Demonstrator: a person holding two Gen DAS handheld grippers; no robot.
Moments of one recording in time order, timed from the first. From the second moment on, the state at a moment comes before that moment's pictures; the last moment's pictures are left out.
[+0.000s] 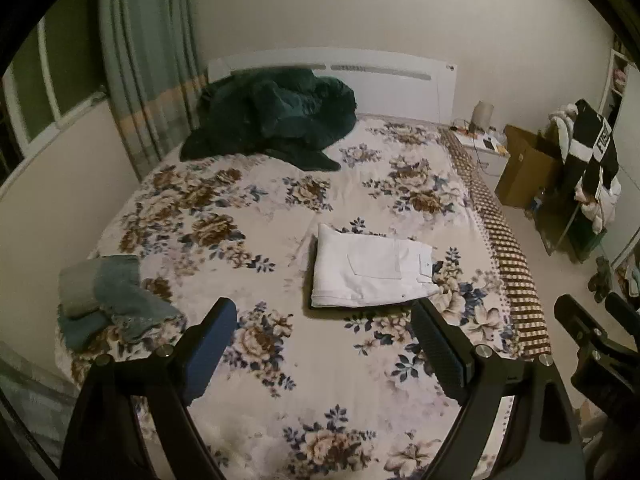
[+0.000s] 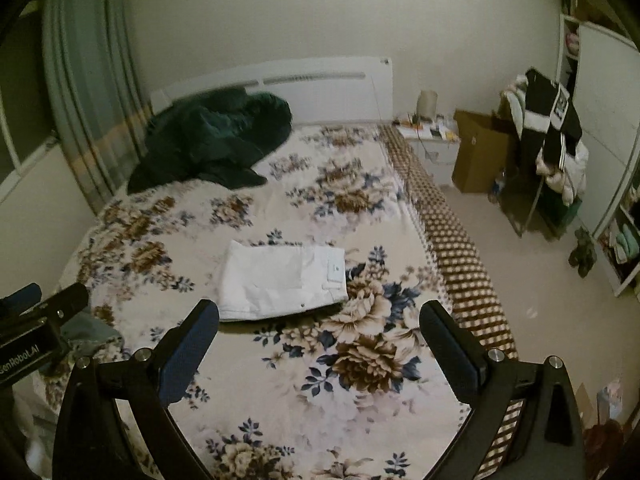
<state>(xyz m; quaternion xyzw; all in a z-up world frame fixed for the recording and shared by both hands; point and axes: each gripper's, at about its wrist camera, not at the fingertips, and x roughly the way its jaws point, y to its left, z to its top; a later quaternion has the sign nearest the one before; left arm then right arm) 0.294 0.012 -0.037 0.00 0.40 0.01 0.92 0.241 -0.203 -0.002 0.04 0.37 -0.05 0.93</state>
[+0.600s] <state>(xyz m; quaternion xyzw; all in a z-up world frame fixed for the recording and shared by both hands) 0.179 0.028 0.050 0.00 0.36 0.01 0.93 0.073 -0.178 0.146 0.03 0.32 -0.03 0.95</state>
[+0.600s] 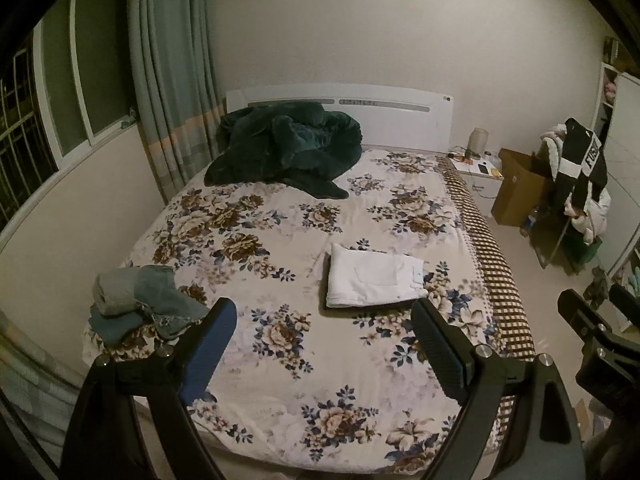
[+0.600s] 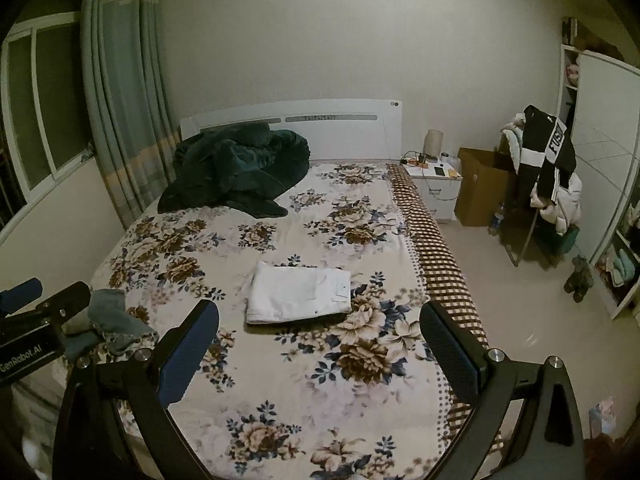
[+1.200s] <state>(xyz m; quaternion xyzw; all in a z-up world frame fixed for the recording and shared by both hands) 0.150 0.028 0.055 0.00 0.35 0.02 0.94 0.045 -0.167 0.161 0.02 0.32 -0.04 0.94</state>
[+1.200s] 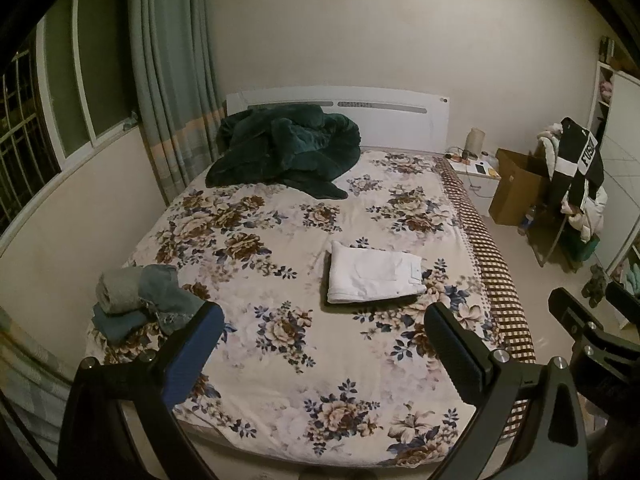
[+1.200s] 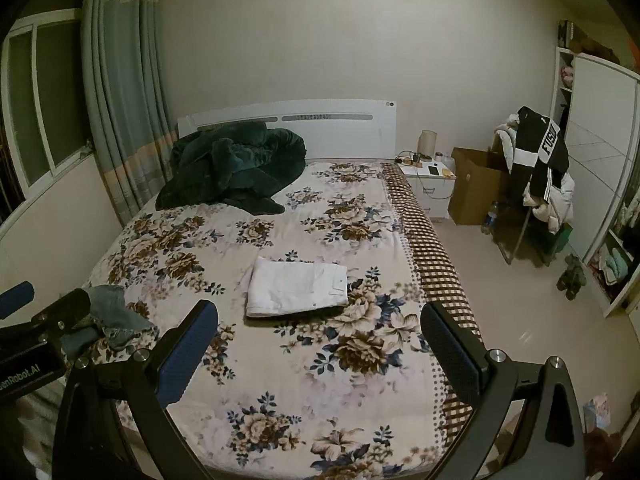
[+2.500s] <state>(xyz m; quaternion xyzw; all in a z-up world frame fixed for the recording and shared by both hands) 0.148 0.024 0.060 0.00 0.35 0.02 0.94 0.045 -0.169 0.157 0.02 0.32 -0.04 0.95</state>
